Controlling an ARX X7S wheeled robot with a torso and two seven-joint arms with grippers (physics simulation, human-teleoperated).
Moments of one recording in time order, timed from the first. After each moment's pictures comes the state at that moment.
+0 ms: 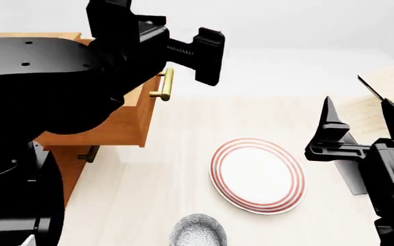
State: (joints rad) left arm -1.34 -0.19 0.17 0.22 -1.28 -1.42 -0.61; right arm 0.33 0.58 0.26 -0.87 0.96 0.91 0.53
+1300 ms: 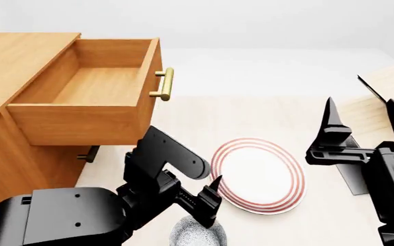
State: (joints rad) left arm -0.73 -0.37 0.34 0.61 -1.24 -1.32 -0.49; right arm 0.31 0.61 0.26 -0.92 1.01 0.91 0.60
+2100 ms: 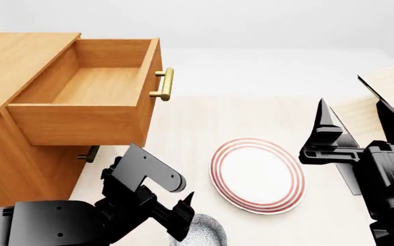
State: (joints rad) left arm -0.65 -0.51 0.33 0.60 -1.27 -1.33 -0.51; right arm 0.32 0.61 0.21 -0.89 0.98 0.89 0.59
